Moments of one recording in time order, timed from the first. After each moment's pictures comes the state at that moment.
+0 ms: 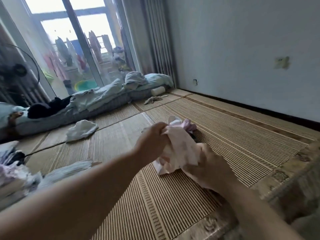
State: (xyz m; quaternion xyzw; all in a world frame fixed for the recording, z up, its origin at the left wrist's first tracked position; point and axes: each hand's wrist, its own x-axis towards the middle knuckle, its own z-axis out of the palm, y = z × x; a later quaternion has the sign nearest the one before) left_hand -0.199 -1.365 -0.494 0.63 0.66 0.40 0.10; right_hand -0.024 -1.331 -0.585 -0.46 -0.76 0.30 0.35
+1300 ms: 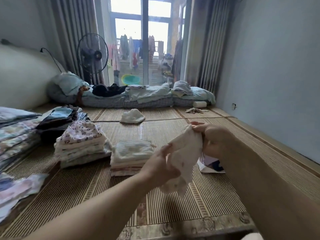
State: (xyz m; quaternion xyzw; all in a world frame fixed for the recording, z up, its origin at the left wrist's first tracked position) left_hand -0.292 -1.584 -0.505 0.51 0.72 0.44 0.19; right_hand -0.168 -1.484 -0.404 -0.31 -0.49 0.76 0.30
